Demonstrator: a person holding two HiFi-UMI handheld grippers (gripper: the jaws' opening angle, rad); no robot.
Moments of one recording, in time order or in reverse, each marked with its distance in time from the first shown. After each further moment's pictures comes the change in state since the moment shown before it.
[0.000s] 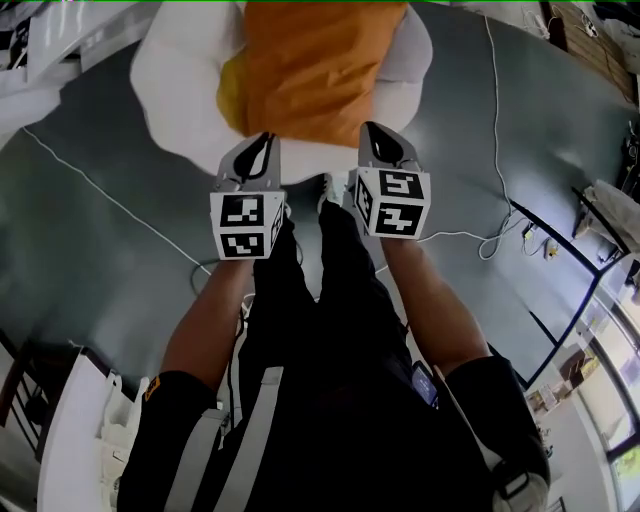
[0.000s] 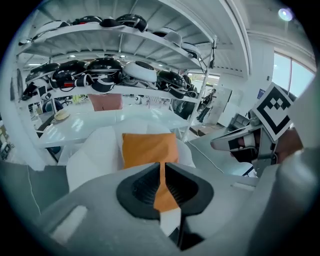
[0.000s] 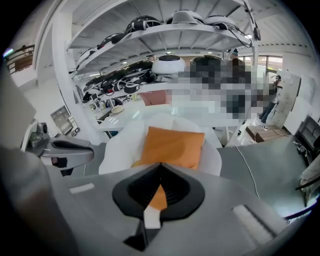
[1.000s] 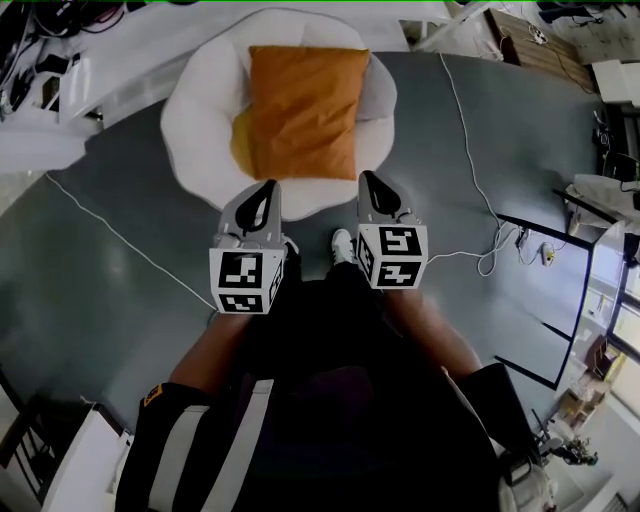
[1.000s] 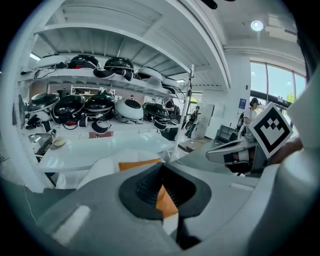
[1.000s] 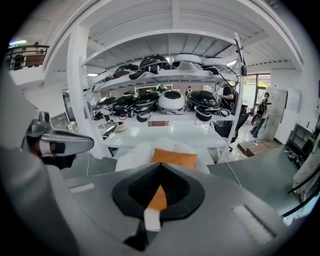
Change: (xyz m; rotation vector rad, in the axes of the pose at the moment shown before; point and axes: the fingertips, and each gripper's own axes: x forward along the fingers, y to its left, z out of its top) left arm -0.191 -0.056 0.078 0.103 -0.224 -0.093; right arm -0.193 0.066 0.037 -0.023 -0.213 -0.064
